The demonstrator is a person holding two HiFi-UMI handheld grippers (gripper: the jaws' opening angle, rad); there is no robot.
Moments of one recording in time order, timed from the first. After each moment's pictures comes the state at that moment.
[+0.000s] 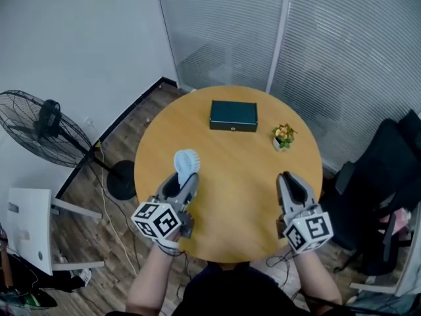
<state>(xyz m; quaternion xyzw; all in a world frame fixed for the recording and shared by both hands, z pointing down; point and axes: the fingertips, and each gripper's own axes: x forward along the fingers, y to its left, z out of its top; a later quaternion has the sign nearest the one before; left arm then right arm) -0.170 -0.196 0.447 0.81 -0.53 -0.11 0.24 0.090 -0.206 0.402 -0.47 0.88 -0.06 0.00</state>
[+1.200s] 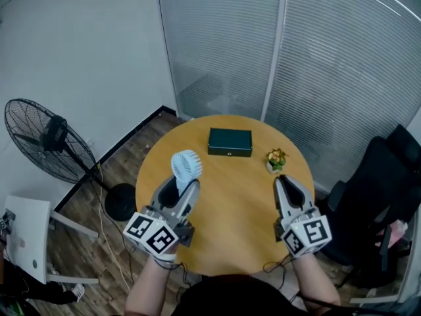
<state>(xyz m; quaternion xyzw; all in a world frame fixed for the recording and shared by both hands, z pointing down) -0.148 -0.161 0.307 0.85 -0.49 -0.18 0.11 0.085 -0.192 0.316 -0.46 0.89 0.01 0.05</state>
